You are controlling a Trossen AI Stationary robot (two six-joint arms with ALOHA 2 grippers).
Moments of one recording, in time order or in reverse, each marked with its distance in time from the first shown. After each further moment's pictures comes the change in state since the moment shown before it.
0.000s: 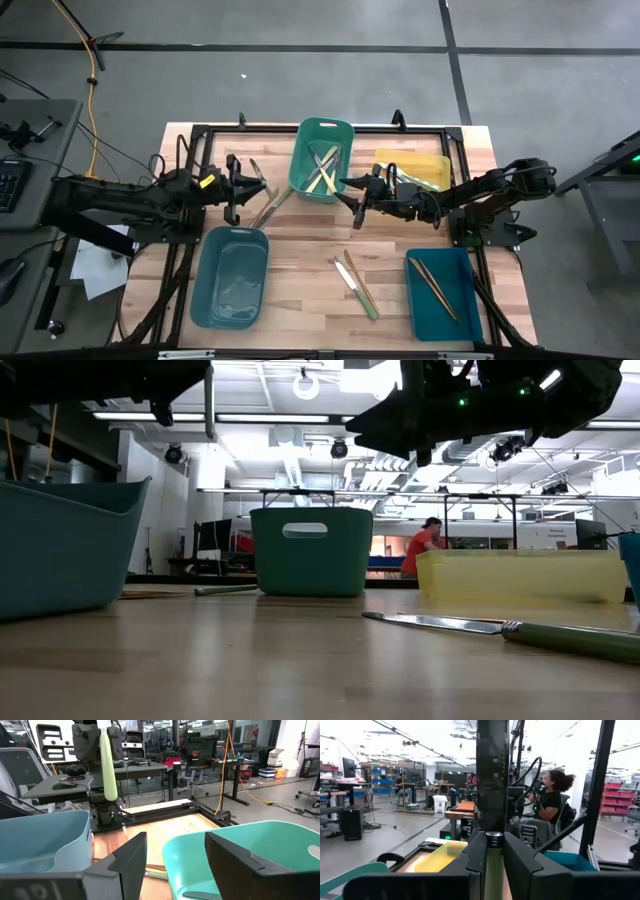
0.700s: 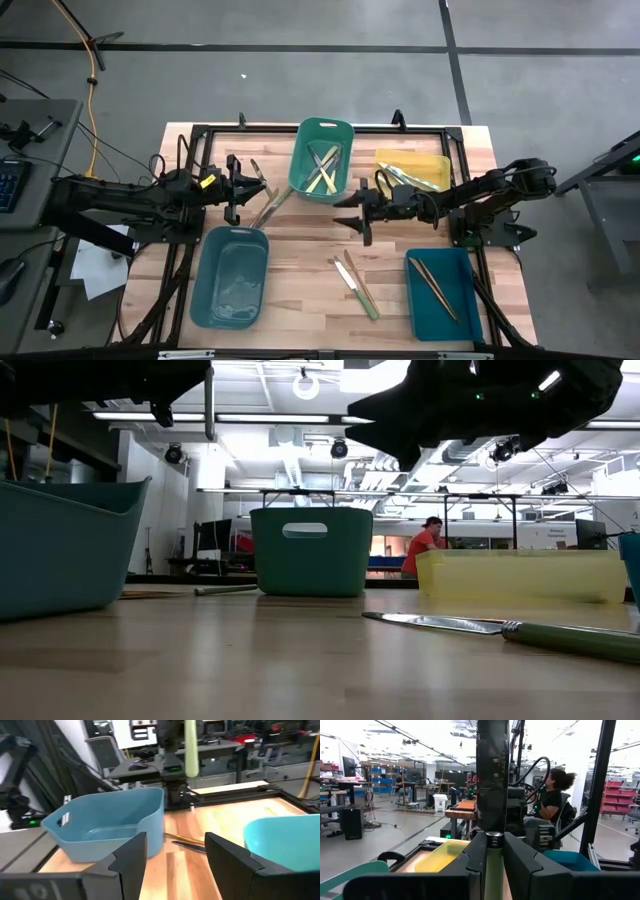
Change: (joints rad) left arm 0.000 0.001 0.000 -0.007 0.000 0.001; right arm 0.004 0.000 0.000 -0.067 -0.374 0.085
